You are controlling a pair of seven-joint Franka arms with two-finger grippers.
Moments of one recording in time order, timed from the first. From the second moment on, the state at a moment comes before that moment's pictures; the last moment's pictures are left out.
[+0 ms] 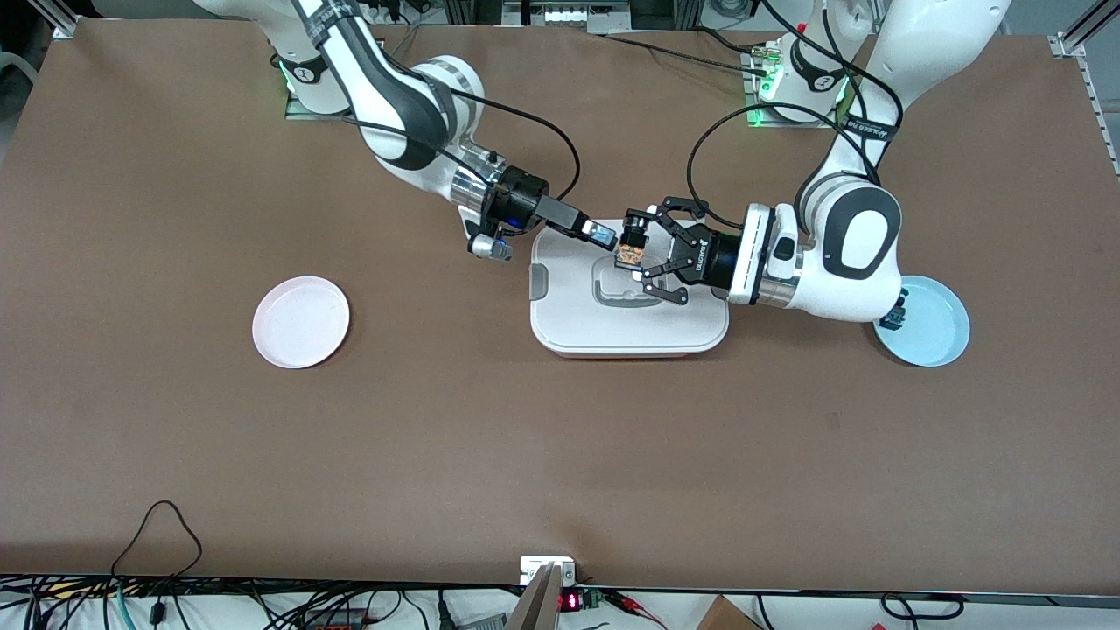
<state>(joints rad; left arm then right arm) -0.22 0.42 -0.04 -1.87 -1.61 1.62 2.01 0.97 0.40 -0.20 -1.79 2.53 2.48 -0.66</state>
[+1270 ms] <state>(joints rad) -0.23 0.41 -0.04 -1.87 -1.62 1.63 2.01 0.98 0.44 -0.20 -1.74 2.53 2.51 -0.67</state>
